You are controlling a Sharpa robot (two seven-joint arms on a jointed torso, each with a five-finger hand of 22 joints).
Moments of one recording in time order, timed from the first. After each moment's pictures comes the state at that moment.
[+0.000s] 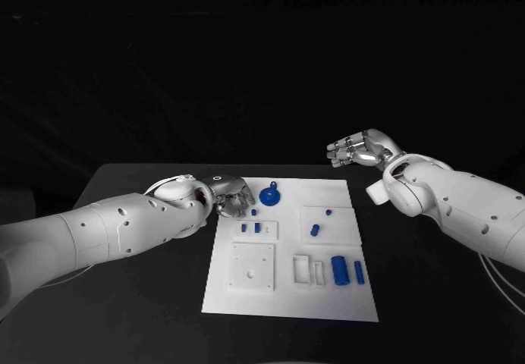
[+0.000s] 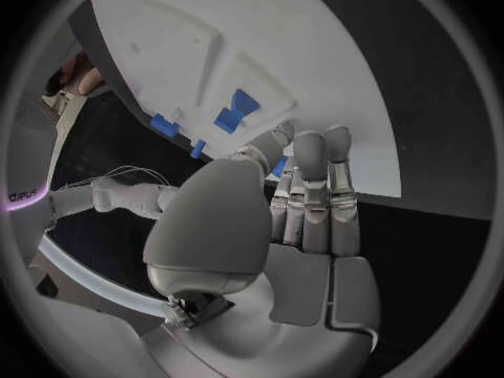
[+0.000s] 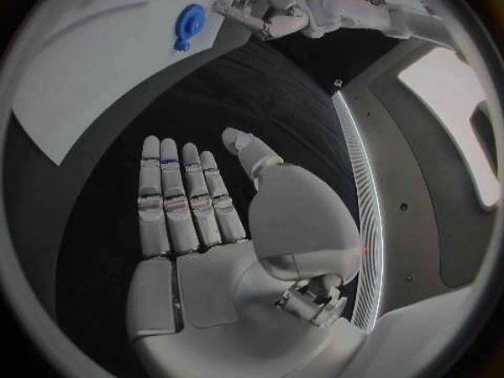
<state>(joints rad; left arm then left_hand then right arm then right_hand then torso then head) 1.24 -0.60 -0.19 1.14 -1.43 -0.21 0.07 1.45 -0.13 0.34 -0.08 0.15 0.95 0.10 0.06 0.06 1.15 0.09 0.06 0.06 1.34 -0.01 1.05 0.37 0.13 1.23 -0.03 0.44 1.31 1.11 -0.66 0.22 1.06 -0.81 -0.19 0.20 1.23 -0.04 0.26 -0.21 0.46 1.04 0.15 0.07 0.07 1.14 0.12 0.06 0.06 1.15 0.12 0.08 0.07 0.14 1.07 0.13 0.11 0.07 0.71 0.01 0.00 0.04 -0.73</state>
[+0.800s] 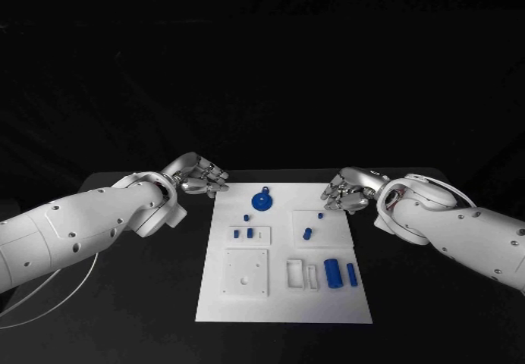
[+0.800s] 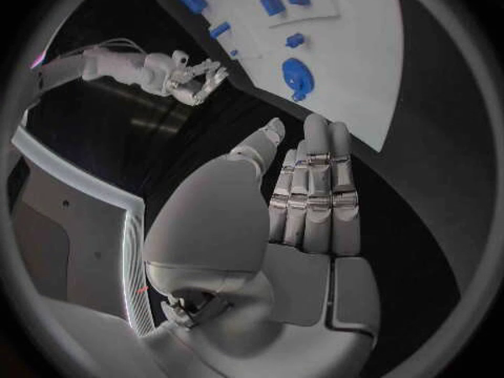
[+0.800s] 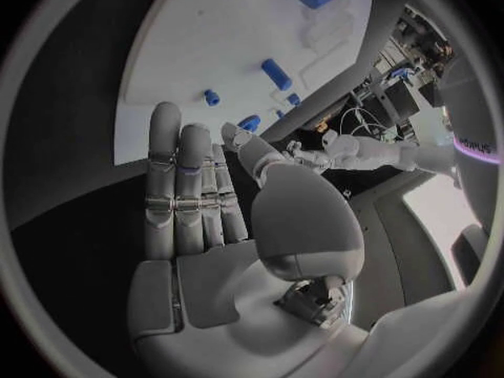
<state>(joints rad) 1.26 -0.76 -0.10 1.26 -0.76 -0.31 0.14 1.40 -0.11 0.22 -0.02 0.13 1.02 0.13 0.06 0.06 1.19 0.09 0.06 0.06 1.30 0.00 0.51 0.18 0.10 1.17 -0.01 0.13 1.07 1.02 -0.81 0.22 1.33 -1.51 -0.15 0.01 1.22 -0.08 0.37 -0.26 0.30 1.17 0.10 0.07 0.08 1.32 0.04 0.06 0.06 1.45 -0.05 0.57 0.87 0.11 1.40 -0.07 0.61 0.43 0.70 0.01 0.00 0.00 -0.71</state>
